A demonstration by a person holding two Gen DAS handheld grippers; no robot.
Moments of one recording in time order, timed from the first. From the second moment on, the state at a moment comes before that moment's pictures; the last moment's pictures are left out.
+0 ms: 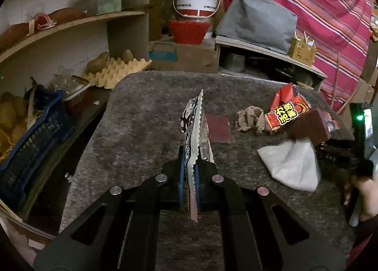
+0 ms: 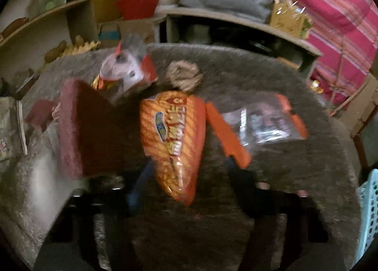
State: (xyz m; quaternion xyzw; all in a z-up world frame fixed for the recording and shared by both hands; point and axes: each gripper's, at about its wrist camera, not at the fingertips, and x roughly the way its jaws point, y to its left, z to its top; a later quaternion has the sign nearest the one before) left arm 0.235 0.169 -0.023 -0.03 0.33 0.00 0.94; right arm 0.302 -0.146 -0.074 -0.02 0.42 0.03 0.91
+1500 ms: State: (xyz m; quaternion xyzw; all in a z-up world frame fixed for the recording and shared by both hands) left arm 0.219 -0.082 0.025 0.02 0.26 -0.13 0.96; right arm 0.161 -0.374 0.005 0.04 0.31 -0.07 0.95
